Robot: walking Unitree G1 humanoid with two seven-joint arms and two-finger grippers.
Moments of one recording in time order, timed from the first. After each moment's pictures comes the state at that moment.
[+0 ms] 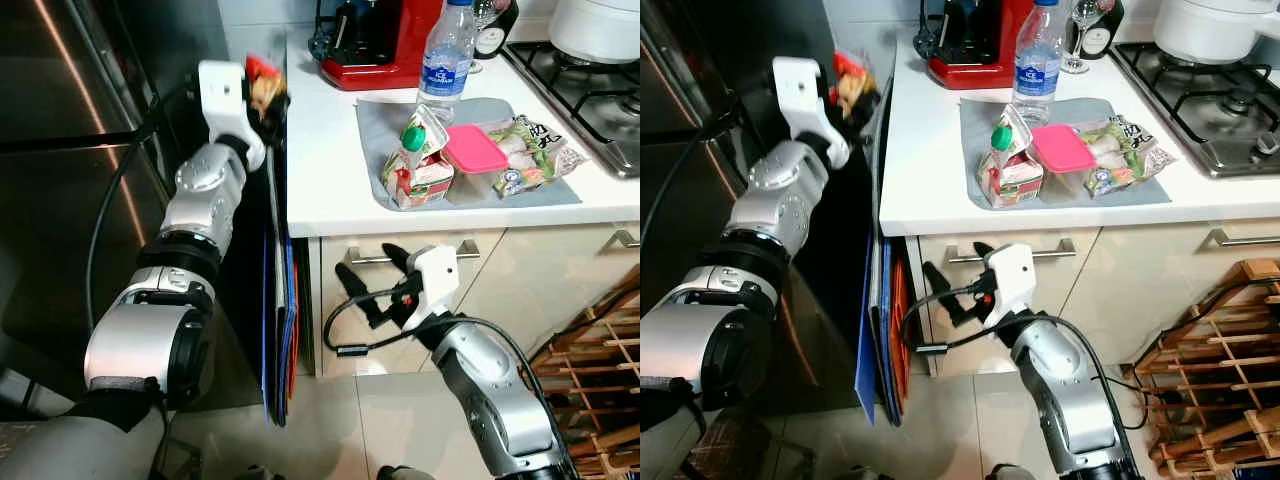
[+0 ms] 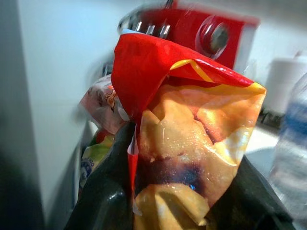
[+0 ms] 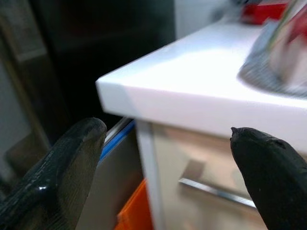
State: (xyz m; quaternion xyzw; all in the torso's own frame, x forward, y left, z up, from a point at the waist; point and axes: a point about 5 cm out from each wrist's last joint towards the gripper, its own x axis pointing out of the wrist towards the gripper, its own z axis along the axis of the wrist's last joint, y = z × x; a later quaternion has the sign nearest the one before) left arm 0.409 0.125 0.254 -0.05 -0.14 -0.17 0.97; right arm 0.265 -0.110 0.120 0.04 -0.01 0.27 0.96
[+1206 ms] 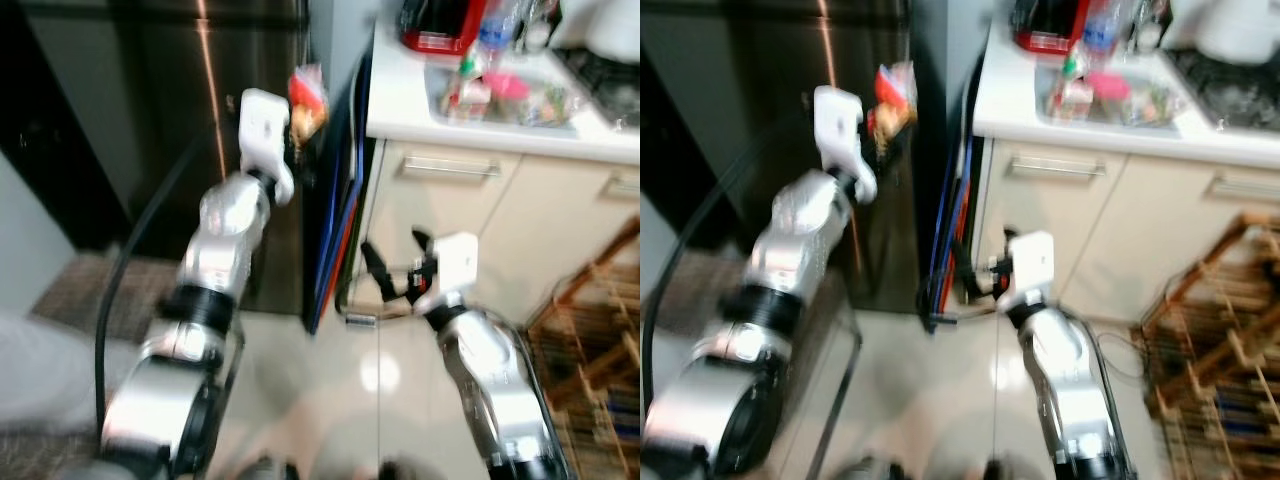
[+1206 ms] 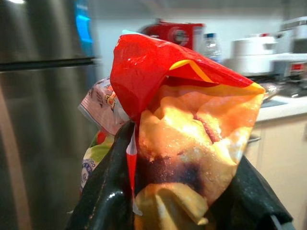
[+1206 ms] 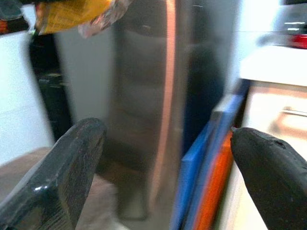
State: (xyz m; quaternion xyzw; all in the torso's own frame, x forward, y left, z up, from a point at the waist) left arm 0.369 0.101 0.205 0.02 -0.12 -0.24 0.96; right arm 0.279 -0.116 0.120 0.03 -0.04 0.20 0.98
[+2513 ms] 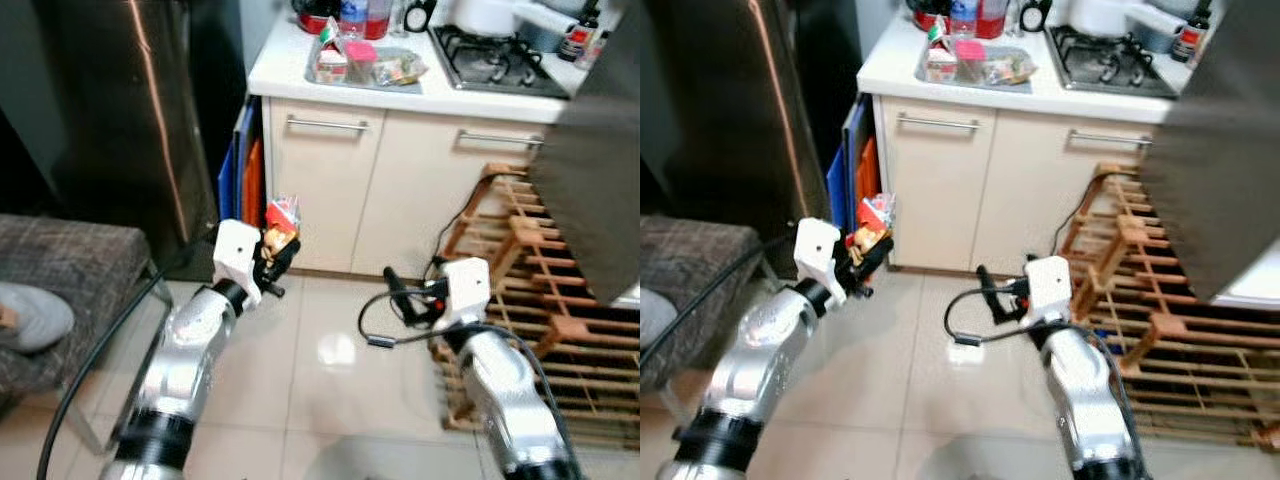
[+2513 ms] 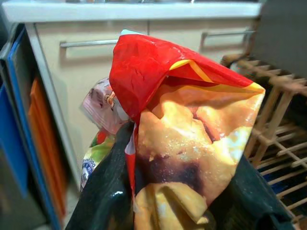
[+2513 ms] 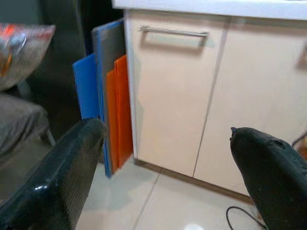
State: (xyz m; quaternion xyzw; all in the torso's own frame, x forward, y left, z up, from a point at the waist) left arm 0.302 0.146 0.094 0.02 0.05 -0.22 0.97; right arm 0.270 -0.141 0.071 0.02 0.05 0.15 0.99
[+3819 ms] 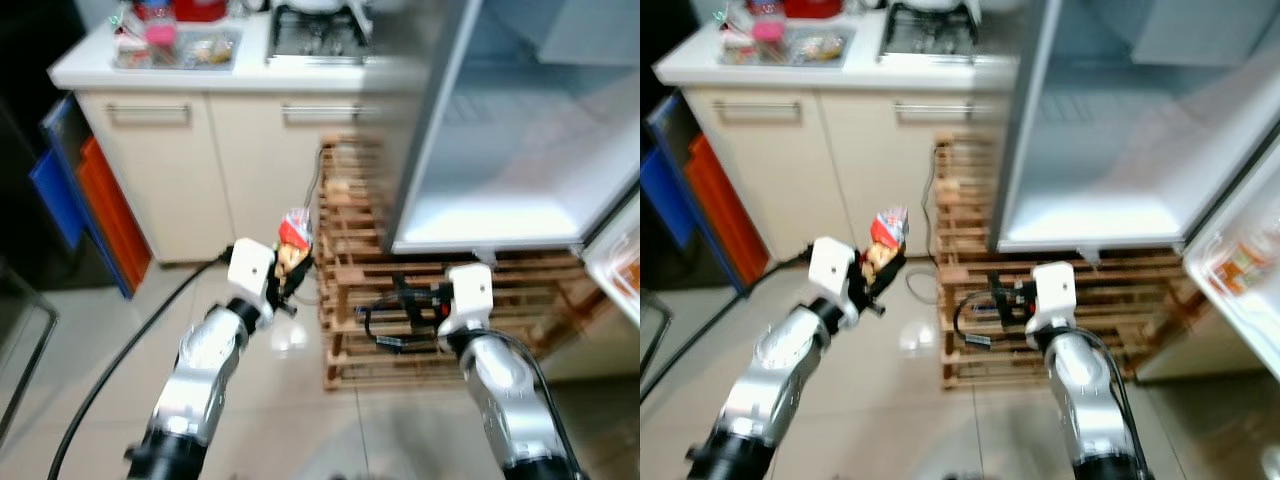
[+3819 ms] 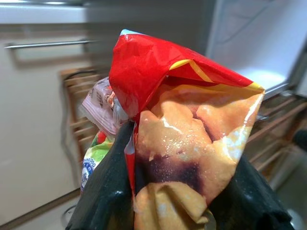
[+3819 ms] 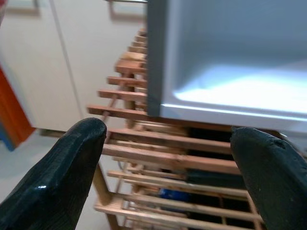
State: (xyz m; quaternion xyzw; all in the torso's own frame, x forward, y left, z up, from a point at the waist) left arm 0.289 0.110 0.097 0.00 0.01 -0.26 0.97; right arm 0.272 -0.164 0.060 -0.01 0.07 0.12 0.99
